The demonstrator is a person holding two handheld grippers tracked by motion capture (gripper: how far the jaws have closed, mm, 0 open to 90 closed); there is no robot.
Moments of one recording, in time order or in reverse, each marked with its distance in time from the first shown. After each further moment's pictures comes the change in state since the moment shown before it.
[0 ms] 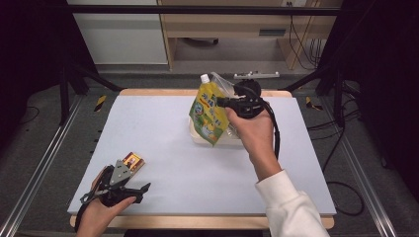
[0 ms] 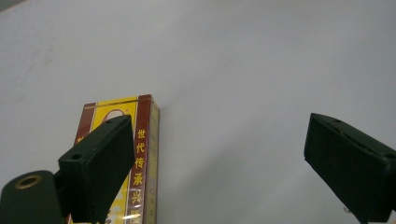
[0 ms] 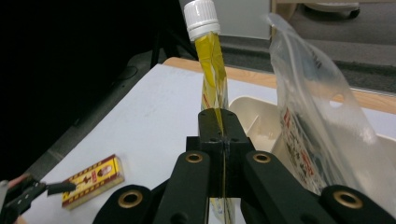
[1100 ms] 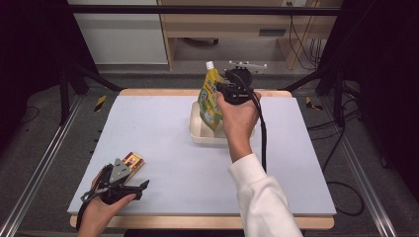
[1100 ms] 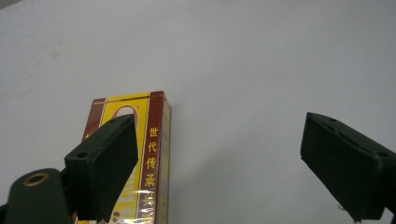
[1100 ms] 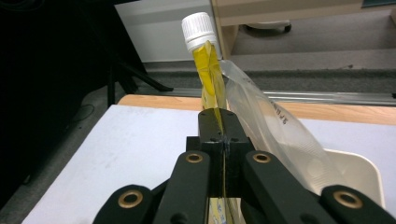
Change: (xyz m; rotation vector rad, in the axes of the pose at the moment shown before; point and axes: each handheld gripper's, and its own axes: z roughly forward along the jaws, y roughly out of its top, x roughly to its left) left arm 0.006 -0.002 0.009 0.013 0.037 0.007; right arm 0.002 0.020 0.038 -0.098 -0.216 0.116
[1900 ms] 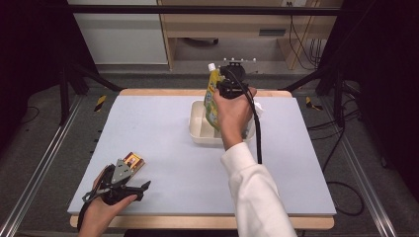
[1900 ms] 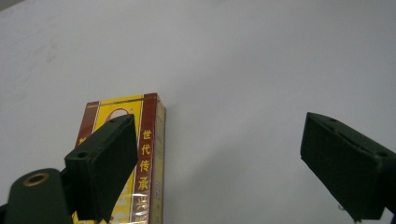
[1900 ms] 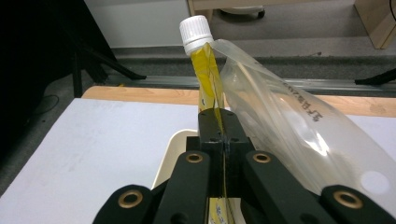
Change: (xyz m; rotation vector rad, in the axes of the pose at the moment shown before) left arm -0.004 0.001 0.001 -0.002 -0.003 0.018; right arm 0.000 0.007 0.032 0.067 -0.116 -0.014
